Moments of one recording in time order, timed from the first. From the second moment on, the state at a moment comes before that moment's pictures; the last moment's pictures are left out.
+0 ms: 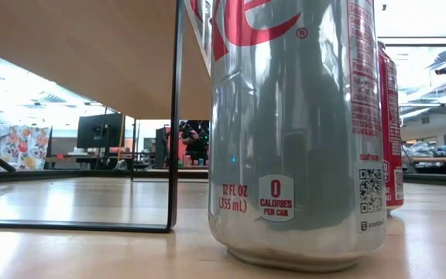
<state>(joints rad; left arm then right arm) -0.34 1.21 1.10 -0.70 -0.40 -0.46 0.17 1.57 1.19 -0.10 -0.03 0.18</state>
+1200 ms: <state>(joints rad) -0.35 1.22 1.36 -1.00 -0.34 -0.48 0.14 1.77 1.38 -0.19 0.00 0.23</state>
